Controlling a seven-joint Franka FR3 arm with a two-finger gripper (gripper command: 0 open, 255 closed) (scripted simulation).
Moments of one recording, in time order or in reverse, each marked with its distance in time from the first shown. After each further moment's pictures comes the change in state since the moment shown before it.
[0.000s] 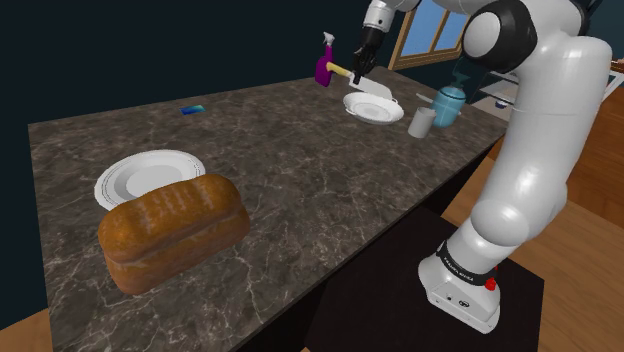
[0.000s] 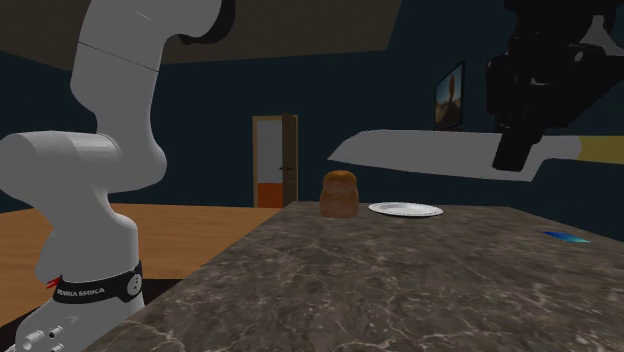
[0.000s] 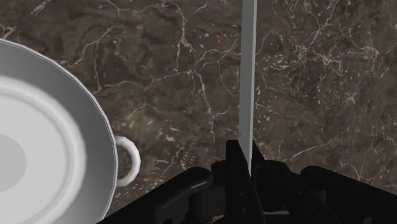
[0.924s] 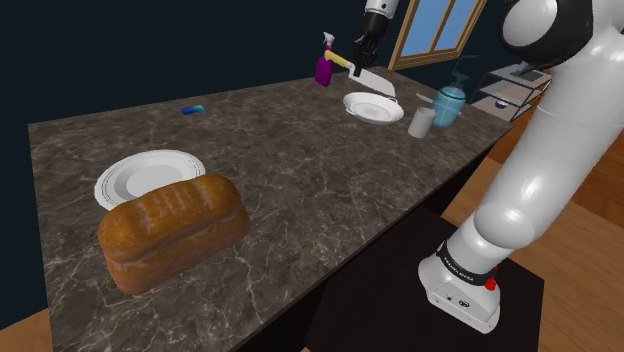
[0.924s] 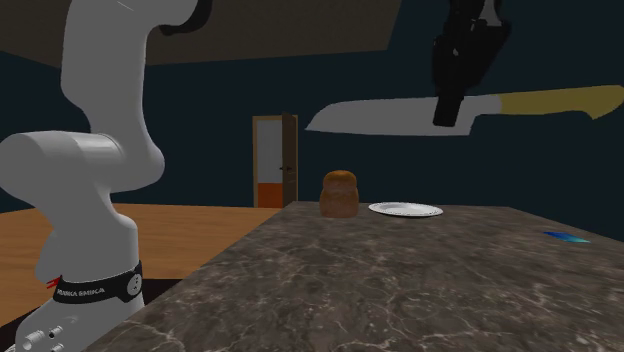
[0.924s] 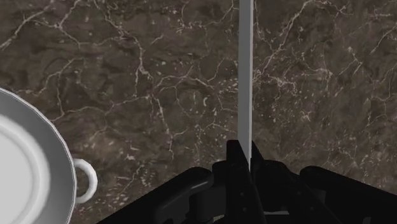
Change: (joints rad) arm 0.075 -0.186 0.022 -0.141 -0.035 -0.014 0.099
